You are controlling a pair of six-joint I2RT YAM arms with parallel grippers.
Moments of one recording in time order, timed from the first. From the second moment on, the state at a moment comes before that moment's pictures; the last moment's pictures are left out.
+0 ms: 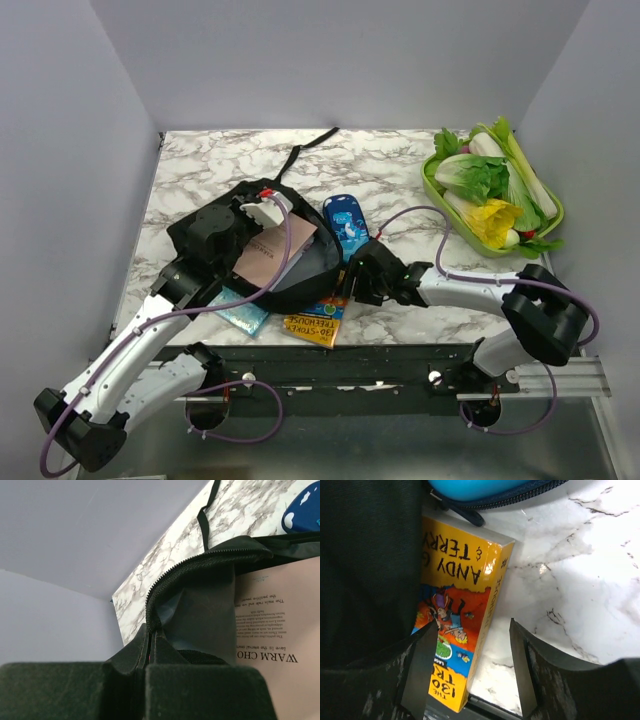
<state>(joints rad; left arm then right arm) -0.58 0.84 0.87 -0.24 -0.33 0.69 0.88 1.47 0.71 -0.15 0.06 1.02</state>
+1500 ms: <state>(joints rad) -0.71 0.90 0.78 -1.01 0.63 0.90 0.88 1.51 0.69 -0.04 0.09 1.07</state>
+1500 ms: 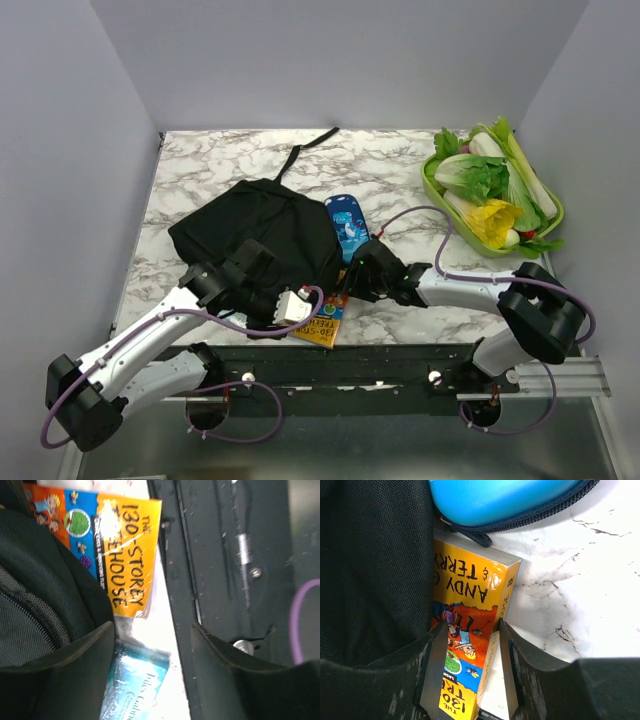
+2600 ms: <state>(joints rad) -0.90 1.15 0.53 -0.54 0.20 0.95 0.87 1.50 0.52 0.30 0.05 1.10</state>
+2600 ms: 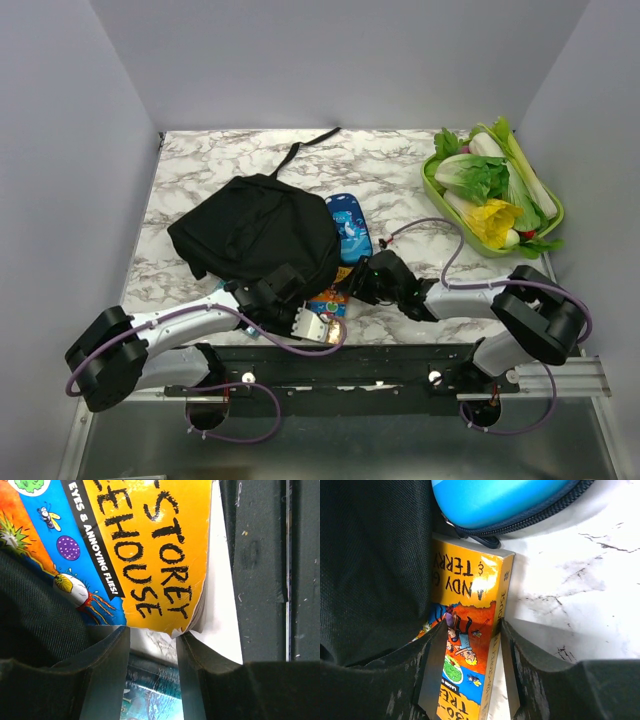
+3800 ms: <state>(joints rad) -0.99 1.17 0.73 -0.42 0.22 0.71 0.89 1.19 0.35 0.35 -0.18 1.03</state>
